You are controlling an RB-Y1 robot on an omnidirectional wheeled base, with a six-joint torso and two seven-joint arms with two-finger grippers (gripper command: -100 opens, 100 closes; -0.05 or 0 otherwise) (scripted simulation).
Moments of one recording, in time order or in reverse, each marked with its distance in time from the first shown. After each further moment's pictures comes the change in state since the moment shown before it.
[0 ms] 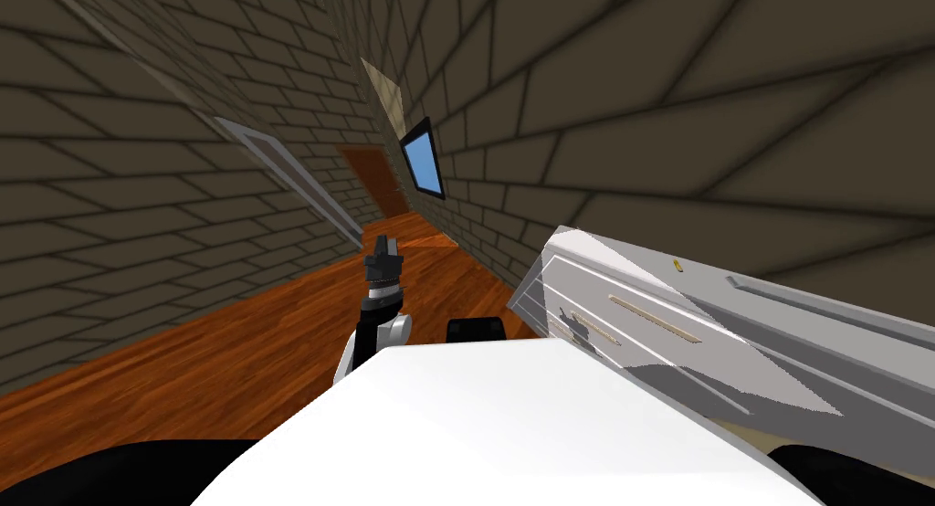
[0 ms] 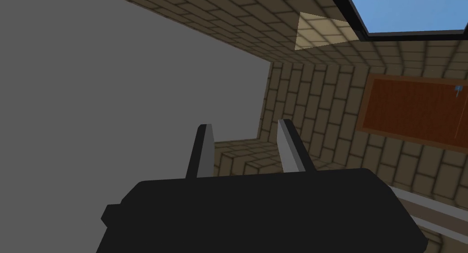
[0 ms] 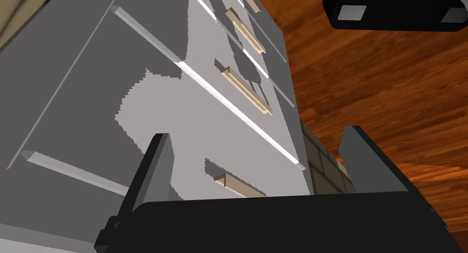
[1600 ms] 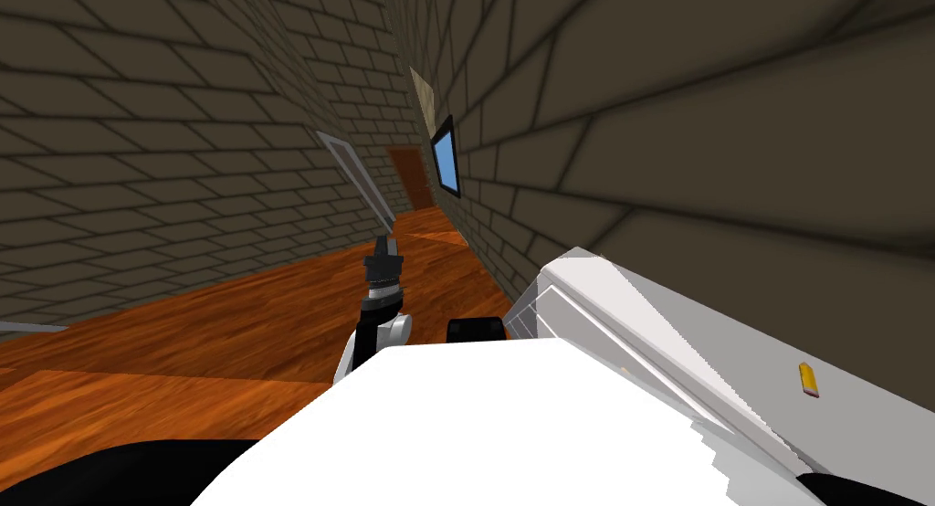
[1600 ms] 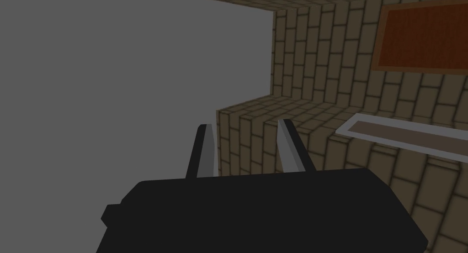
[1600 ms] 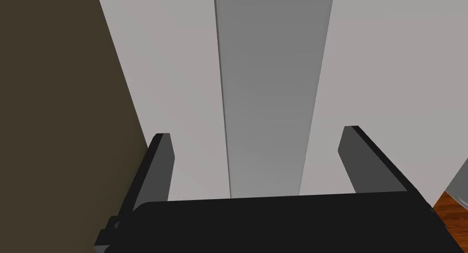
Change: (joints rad) left arm 0.000 0.000 0.000 0.000 0.000 0.000 0.000; right arm 0.198 -0.214 -0.175 0.096 0.144 -0.139 0.170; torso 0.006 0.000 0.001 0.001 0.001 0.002
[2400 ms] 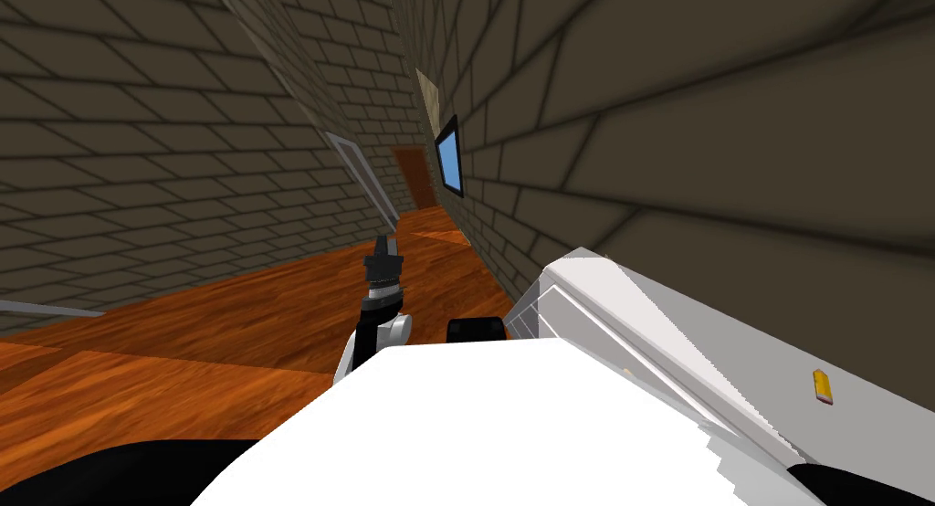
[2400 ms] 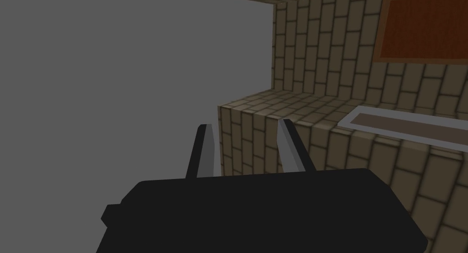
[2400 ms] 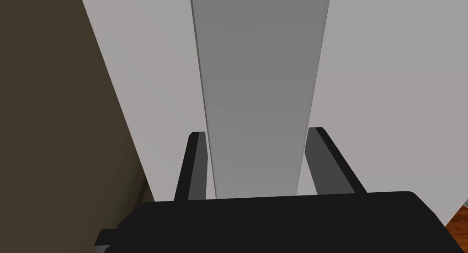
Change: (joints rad) left arm 0.000 0.000 0.000 0.000 0.000 0.000 0.000; right arm -0.058 0.018 0.063 -0.021 0.010 0.044 -0.016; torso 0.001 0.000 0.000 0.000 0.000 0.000
